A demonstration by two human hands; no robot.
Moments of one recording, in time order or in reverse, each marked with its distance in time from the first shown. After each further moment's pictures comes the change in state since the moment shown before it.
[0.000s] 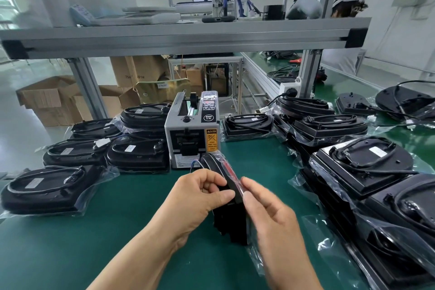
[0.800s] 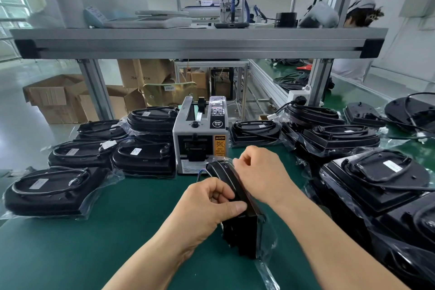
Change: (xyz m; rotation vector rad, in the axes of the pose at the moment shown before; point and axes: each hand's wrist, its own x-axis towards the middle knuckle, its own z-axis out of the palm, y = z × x) left_hand 0.001 0.002 -0.002 0.011 -0.022 -0.025; right_hand 0.108 -0.039 0.021 -0.915 -0.014 -0.159
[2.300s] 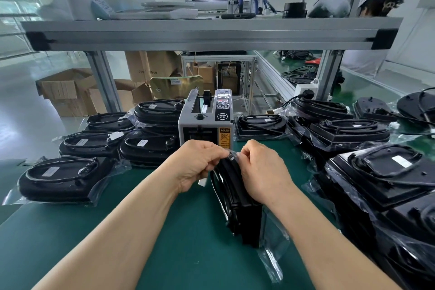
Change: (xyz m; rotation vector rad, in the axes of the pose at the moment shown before) left_hand 0.065 0.024 -0.027 0.017 -0.027 -0.108; right_hand -0.005 0.007 0.010 -0.065 0.012 -0.115
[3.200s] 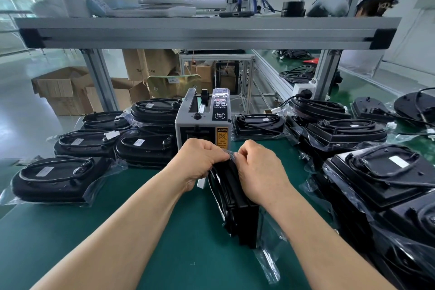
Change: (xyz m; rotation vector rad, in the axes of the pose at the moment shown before) left_hand 0.010 -0.004 0.011 0.027 0.103 0.047; right_hand 0.001 0.003 0.003 -0.016 0.027 -0.030
